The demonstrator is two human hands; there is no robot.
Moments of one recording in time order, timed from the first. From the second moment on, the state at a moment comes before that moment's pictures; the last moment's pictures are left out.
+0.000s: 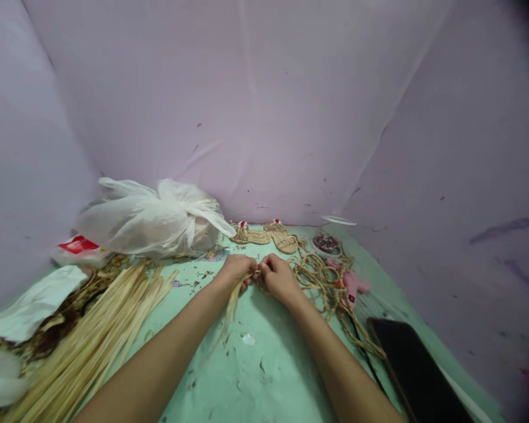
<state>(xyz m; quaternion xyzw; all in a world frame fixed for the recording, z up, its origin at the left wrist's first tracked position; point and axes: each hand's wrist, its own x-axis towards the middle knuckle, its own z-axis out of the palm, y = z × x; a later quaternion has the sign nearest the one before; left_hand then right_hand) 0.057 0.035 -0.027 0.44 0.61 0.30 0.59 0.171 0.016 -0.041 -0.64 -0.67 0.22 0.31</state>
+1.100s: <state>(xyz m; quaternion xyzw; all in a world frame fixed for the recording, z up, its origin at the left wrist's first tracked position) 0.056 0.043 -0.047 0.72 0.63 0.20 0.19 0.168 0.009 -0.041 -0.69 -0.71 0.06 0.13</state>
